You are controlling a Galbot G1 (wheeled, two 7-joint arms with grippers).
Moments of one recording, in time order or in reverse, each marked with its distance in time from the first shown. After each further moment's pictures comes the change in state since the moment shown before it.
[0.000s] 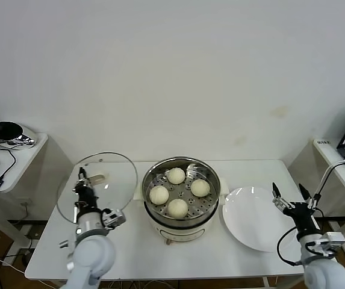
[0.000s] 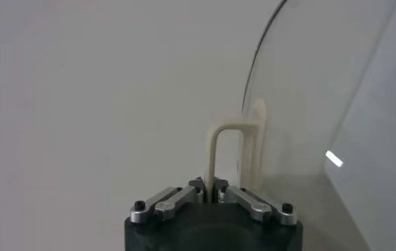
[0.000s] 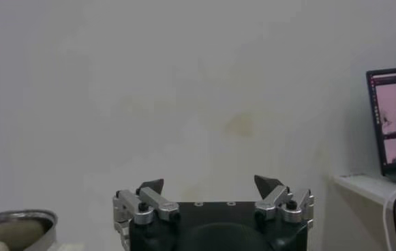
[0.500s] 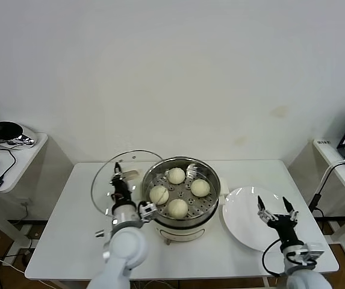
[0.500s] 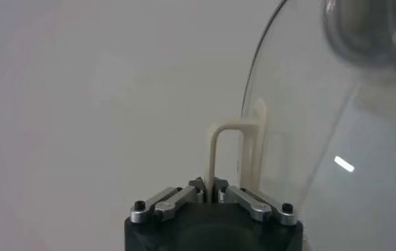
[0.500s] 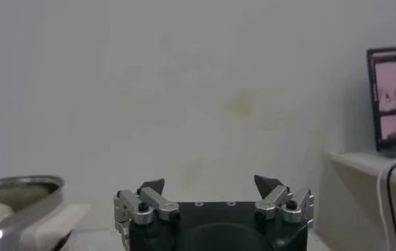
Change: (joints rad) left arm -0.120 -0.103 0.194 0.072 0.116 0.047 0.088; right arm -0.019 0.106 -0.058 -0.038 -0.087 0.001 -0.027
